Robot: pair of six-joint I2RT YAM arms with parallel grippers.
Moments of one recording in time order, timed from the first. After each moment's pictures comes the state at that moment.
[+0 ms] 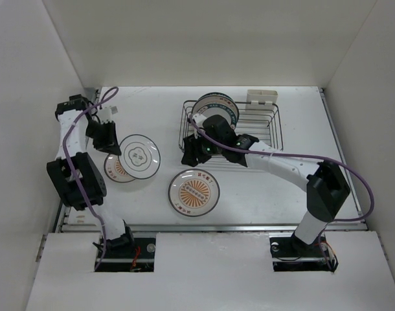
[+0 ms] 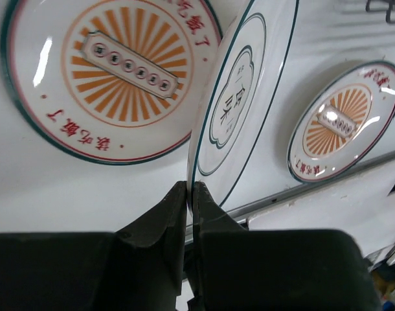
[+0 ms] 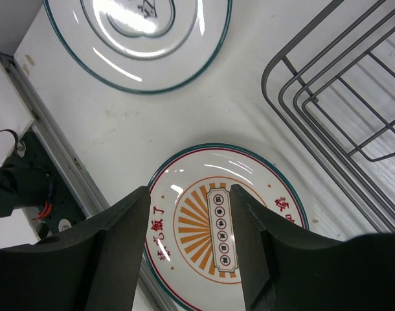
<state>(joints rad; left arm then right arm) 0.28 1.75 1.59 -1.31 0.43 0.31 0.83 1.69 1.34 -0.25 -0.26 0.32</state>
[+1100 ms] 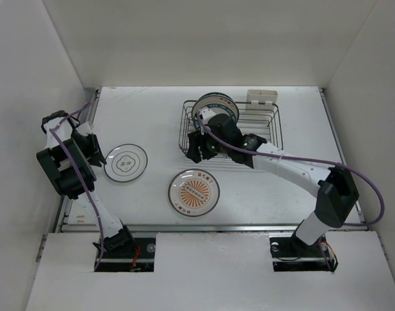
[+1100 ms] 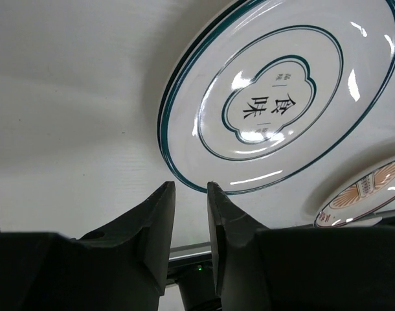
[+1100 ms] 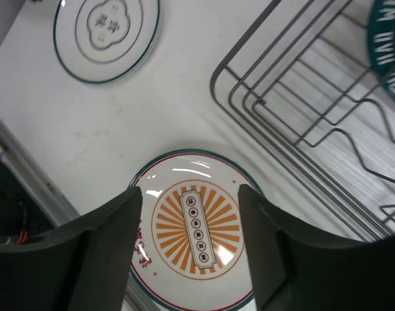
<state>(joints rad) 0.51 1.97 1.58 -1.19 0.33 0.17 0.83 1.63 1.33 -0.28 -0.11 0.33</state>
